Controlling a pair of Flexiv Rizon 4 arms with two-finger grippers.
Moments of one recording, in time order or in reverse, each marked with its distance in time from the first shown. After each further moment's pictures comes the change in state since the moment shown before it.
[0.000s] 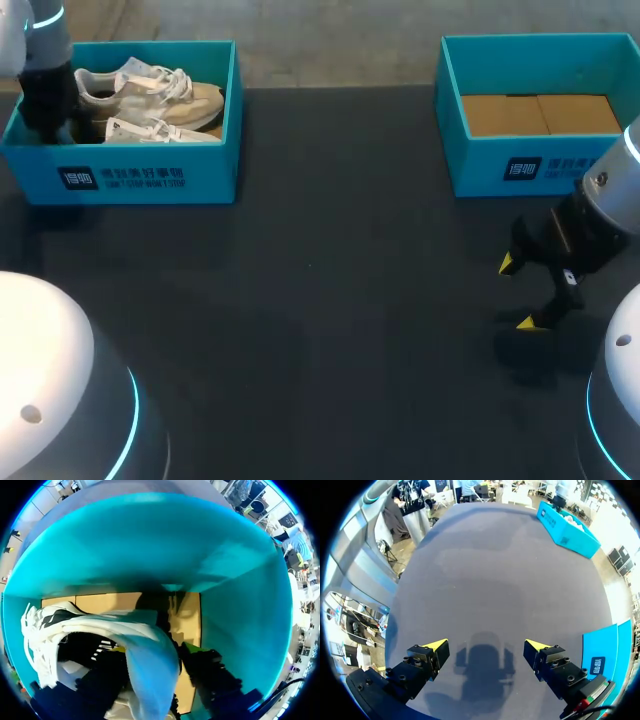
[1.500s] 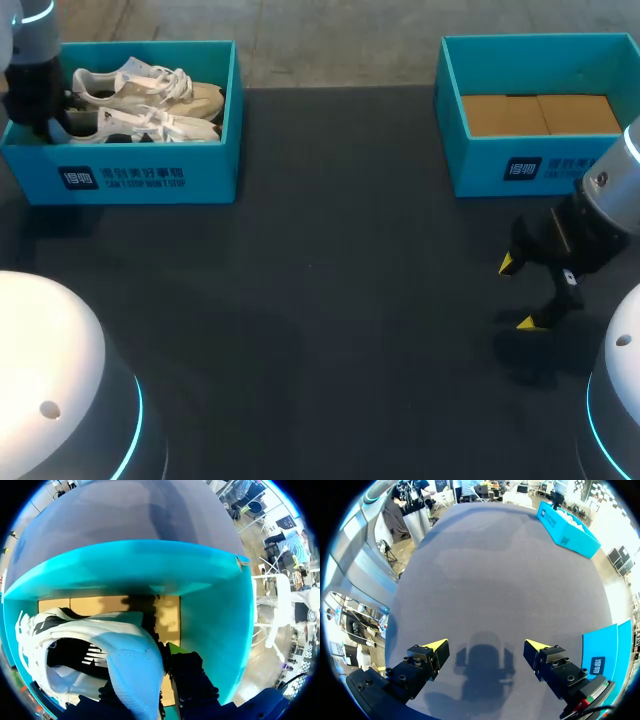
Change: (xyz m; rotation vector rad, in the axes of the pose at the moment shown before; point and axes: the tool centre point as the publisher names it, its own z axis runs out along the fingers) left arm 0.025 -0.006 -0.025 -0.051 0.062 -0.014; right arm 0.000 0.000 0.000 0.000 0.000 0.000
